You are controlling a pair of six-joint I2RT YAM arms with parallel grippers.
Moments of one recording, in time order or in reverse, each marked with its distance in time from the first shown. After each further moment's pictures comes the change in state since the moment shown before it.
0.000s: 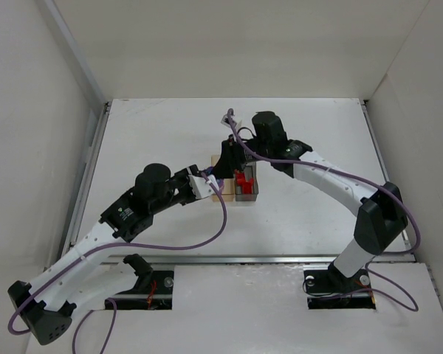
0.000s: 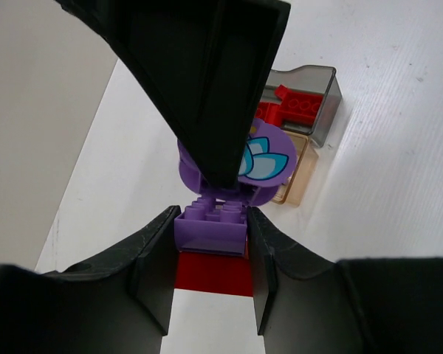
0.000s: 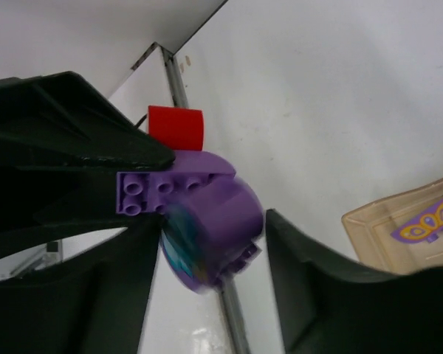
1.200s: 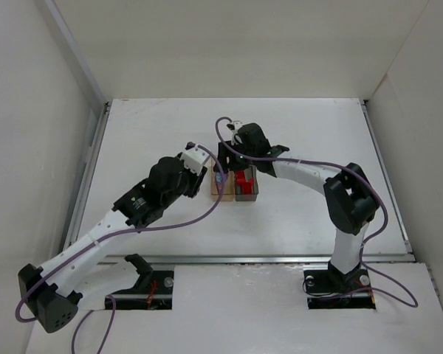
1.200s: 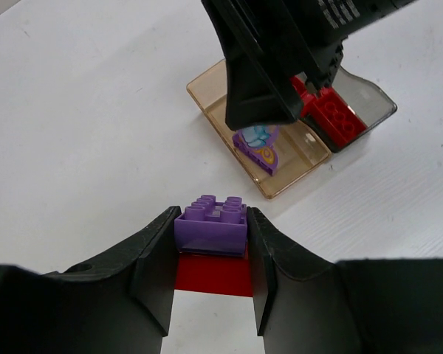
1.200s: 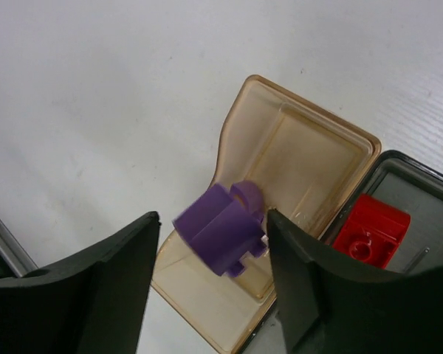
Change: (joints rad) left arm -0.001 0.128 0.028 -0.009 -0.327 -0.553; right arm -0.008 0.249 -0.005 0.064 0.549 0.074
